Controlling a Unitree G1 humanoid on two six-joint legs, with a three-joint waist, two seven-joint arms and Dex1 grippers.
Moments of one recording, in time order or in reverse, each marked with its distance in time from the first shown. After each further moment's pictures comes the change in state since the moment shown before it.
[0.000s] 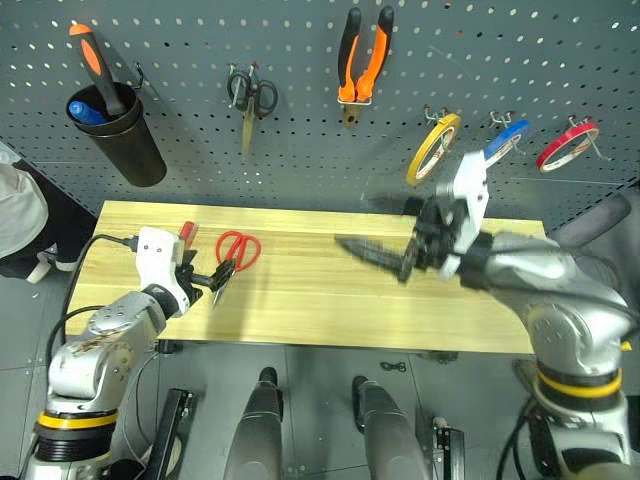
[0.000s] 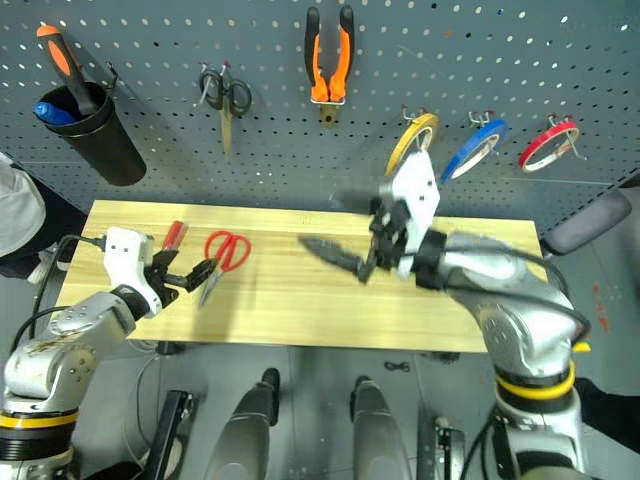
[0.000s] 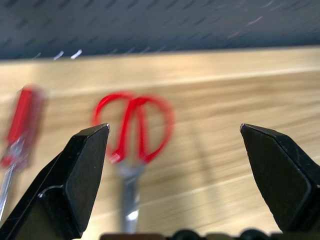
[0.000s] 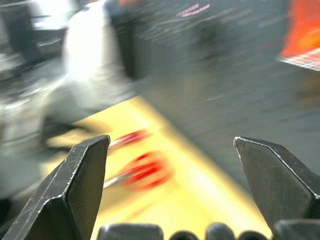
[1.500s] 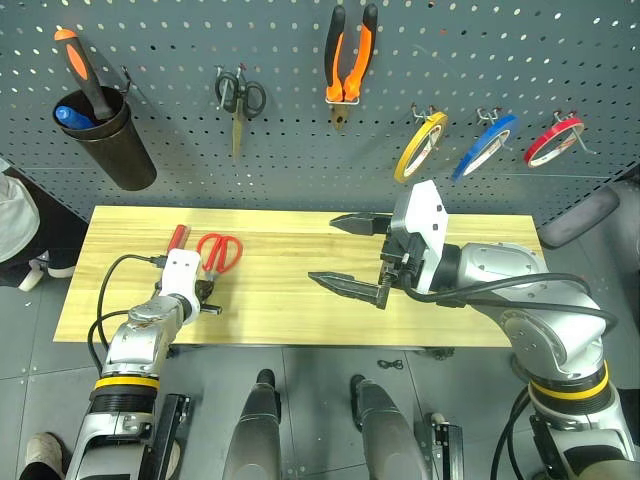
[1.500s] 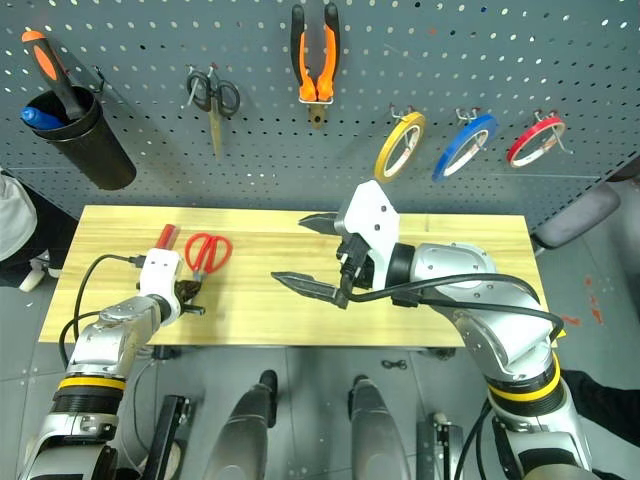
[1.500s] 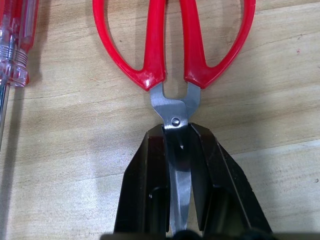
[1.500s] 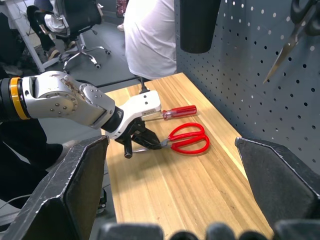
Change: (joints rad) left arm -0.163 -0.120 -0.055 0.421 0.385 -0.035 -0.070; right arm -0.066 0.005 0.169 0.003 -0.132 -0.077 -0.009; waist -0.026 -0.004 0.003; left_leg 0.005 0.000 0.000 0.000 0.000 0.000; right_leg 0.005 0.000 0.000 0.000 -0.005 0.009
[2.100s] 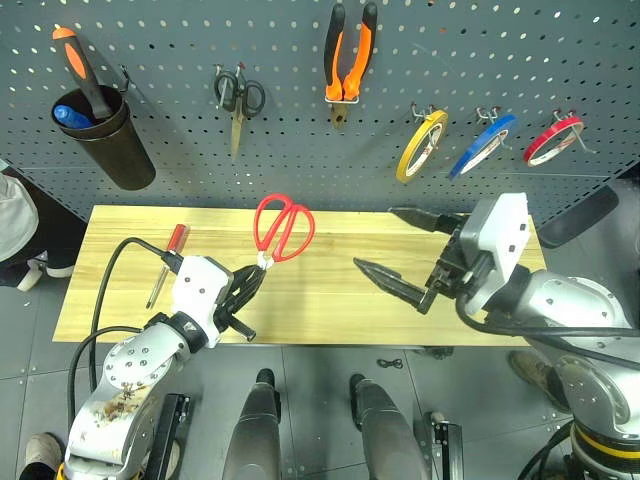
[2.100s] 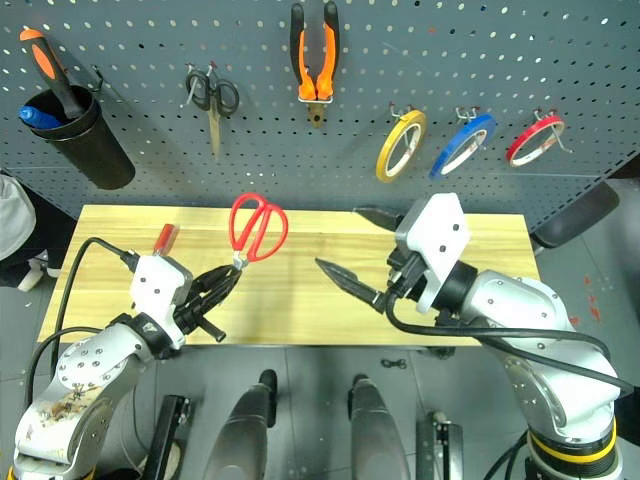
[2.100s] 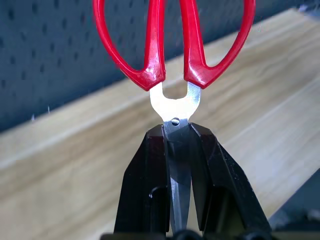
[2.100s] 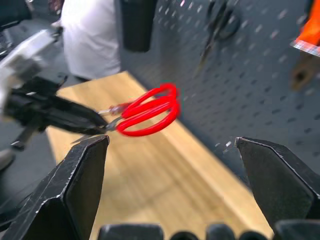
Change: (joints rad) left arm 0.389 -0.016 0.012 -0.923 -0.122 -0.080 -0.123; right arm 0.225 -0.059 -0.259 -0.234 0.041 -0.020 -0.154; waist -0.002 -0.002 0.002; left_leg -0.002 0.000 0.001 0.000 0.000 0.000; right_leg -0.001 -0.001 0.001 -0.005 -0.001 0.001
